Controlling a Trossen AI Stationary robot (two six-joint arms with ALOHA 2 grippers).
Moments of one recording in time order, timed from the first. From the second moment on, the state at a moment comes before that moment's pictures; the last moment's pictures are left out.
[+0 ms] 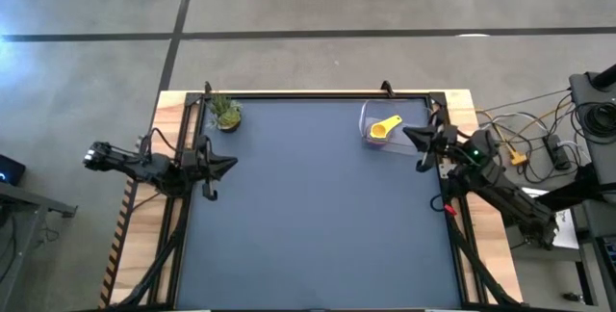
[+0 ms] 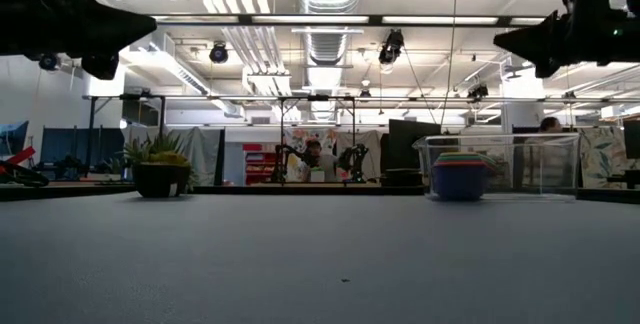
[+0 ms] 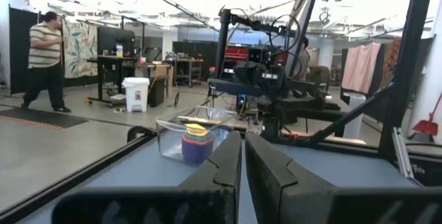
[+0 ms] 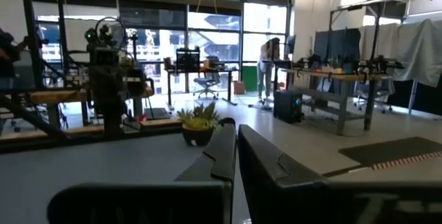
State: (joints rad) left arm -0.30 0.00 0.01 0.19 -0.53 0.01; right arm -0.74 0.00 0.09 0.11 -0.40 0.05
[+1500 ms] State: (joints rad) left arm -0.30 0.01 0.01 0.15 -0.54 0.00; right arm -0.74 0.03 0.01 0.05 -0.25 -0.04
